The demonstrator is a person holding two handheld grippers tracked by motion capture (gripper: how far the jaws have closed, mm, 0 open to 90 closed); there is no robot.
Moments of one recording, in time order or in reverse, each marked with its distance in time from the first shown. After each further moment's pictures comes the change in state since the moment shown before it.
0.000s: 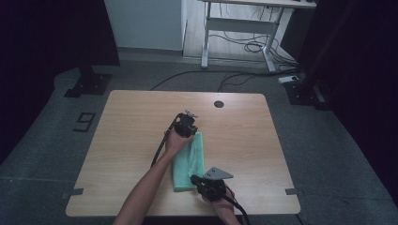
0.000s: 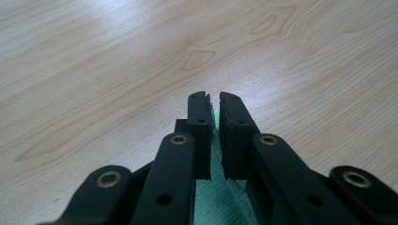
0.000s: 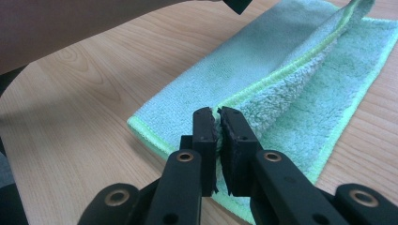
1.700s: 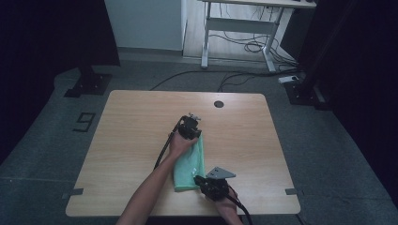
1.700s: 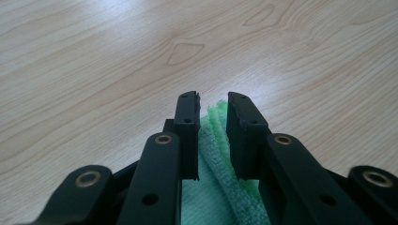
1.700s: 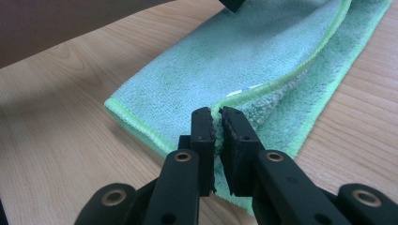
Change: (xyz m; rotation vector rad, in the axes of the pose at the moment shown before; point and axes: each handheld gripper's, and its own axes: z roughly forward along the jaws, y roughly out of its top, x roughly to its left) left arm -0.009 -0.004 0.019 0.001 -0.008 -0.010; right arm -0.012 -0.009 0.000 0.037 -0.015 0.026
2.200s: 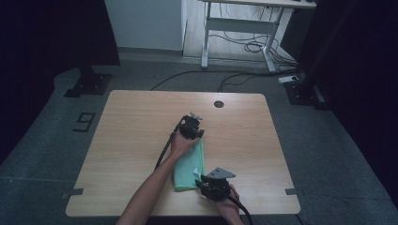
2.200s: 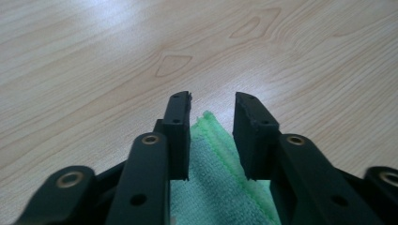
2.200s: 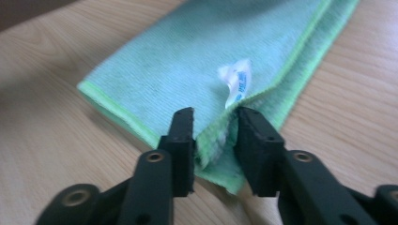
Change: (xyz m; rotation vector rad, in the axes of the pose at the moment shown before) left arm -0.004 0.002 -0.004 -0.036 -0.022 0.002; right arm -0.003 -0.004 0.000 0.055 -0.061 0.017
